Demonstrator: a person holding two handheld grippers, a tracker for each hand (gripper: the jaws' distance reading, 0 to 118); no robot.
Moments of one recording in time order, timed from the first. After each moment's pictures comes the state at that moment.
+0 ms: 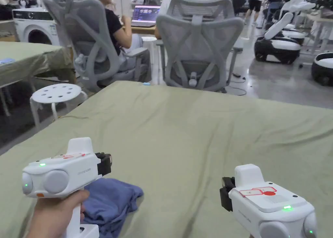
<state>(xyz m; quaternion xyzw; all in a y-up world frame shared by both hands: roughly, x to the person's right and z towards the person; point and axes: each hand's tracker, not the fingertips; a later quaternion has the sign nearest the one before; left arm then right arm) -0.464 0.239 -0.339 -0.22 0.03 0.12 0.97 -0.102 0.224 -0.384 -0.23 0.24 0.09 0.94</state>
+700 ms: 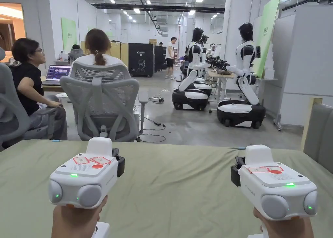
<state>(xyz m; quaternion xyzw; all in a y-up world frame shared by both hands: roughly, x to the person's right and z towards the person) -0.159 0.355 -0.374 -0.06 -0.03 -0.02 1.00 0.188 0.359 -0.358 -0.09 0.06 0.06 0.99</state>
